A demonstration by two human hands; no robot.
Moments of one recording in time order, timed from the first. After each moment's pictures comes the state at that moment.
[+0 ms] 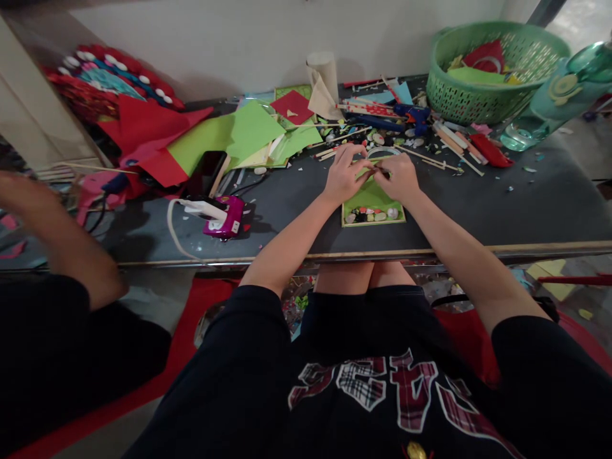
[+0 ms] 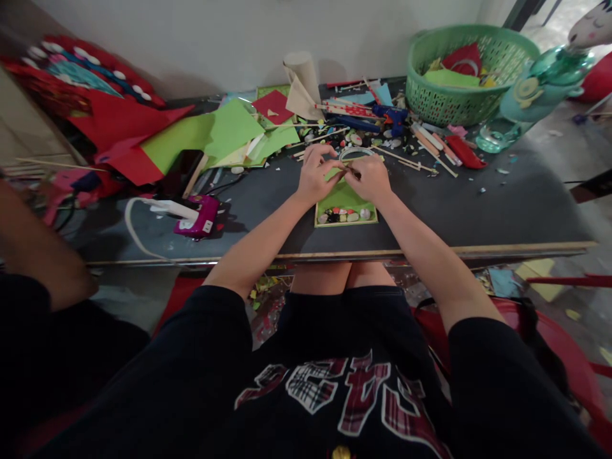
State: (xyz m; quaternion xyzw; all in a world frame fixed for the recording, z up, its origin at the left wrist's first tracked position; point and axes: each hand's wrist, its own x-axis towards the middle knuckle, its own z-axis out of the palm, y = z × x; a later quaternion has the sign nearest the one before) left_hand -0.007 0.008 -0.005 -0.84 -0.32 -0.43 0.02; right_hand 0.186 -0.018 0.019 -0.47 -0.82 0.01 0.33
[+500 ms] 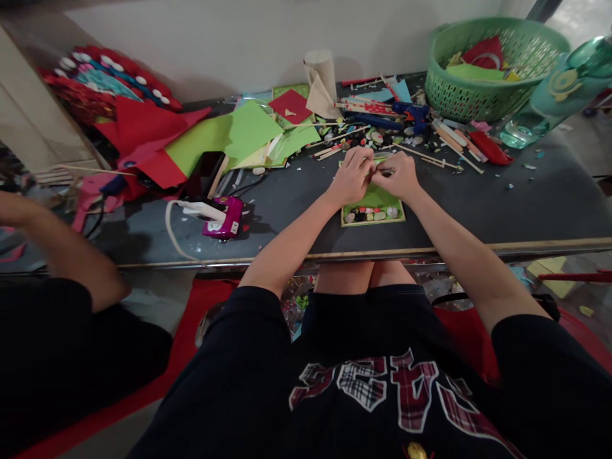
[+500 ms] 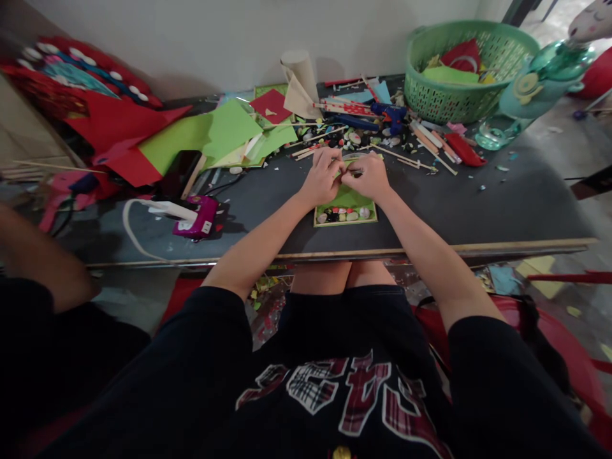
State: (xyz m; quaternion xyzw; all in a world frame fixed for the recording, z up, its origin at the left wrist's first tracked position) left_hand 0.002 0.002 -0.007 -0.87 -0.28 -0.39 0.03; right_hand 0.184 -0.022 0.031 -0.46 -0.80 0.09 0.37
